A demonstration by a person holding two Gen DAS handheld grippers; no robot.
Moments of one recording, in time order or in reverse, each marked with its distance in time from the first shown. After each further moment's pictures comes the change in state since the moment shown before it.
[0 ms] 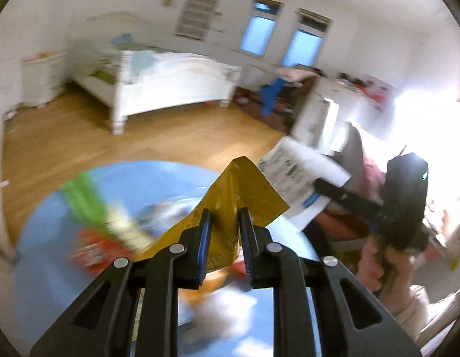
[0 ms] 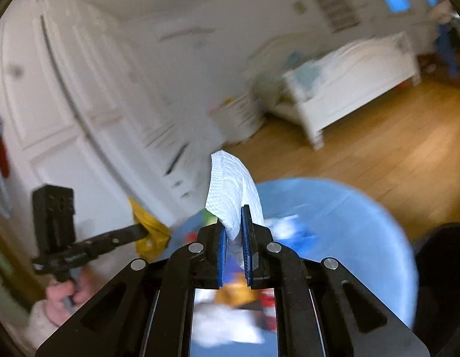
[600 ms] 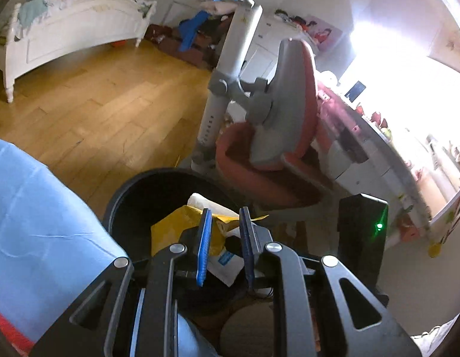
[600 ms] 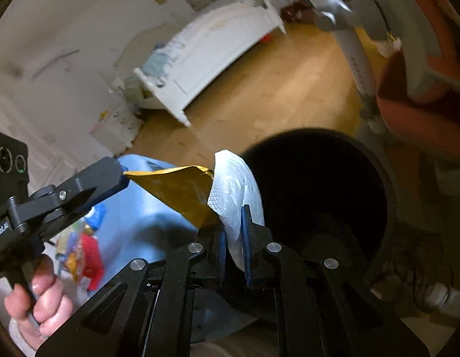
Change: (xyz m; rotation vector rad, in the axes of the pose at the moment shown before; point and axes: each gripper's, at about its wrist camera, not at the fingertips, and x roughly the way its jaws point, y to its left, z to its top) left arm 0.261 -0.174 -0.027 0.067 0.300 -0.320; right arm -0.062 -0.208 -0.104 0.390 0.127 -0.403
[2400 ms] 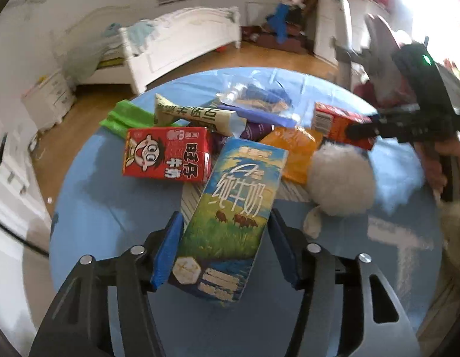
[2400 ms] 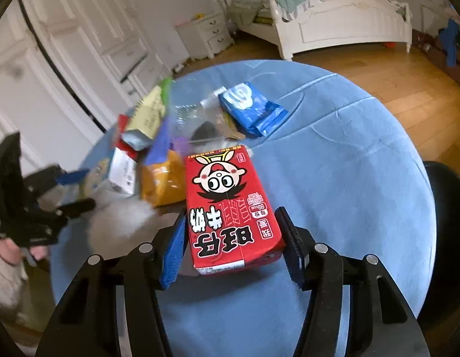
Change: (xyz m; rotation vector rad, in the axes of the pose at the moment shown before) left arm -0.284 0.145 -0.187 0.092 0.011 0.641; right arm 0.066 0.236 -0.078 -0.551 0.263 0.216
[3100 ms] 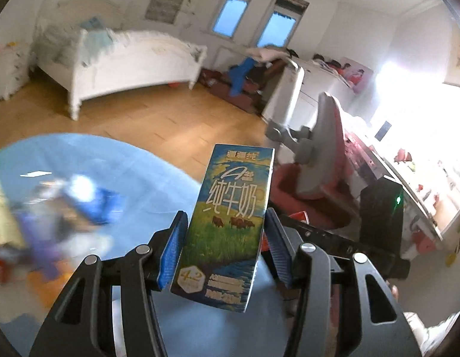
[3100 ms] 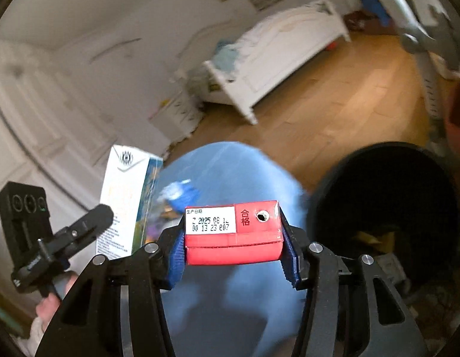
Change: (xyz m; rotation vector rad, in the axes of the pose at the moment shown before) left arm 0.051 -0.171 0.152 -0.232 -0.182 -0.418; right arm -0.119 -0.148 -0.029 0.407 -0.343 0.059
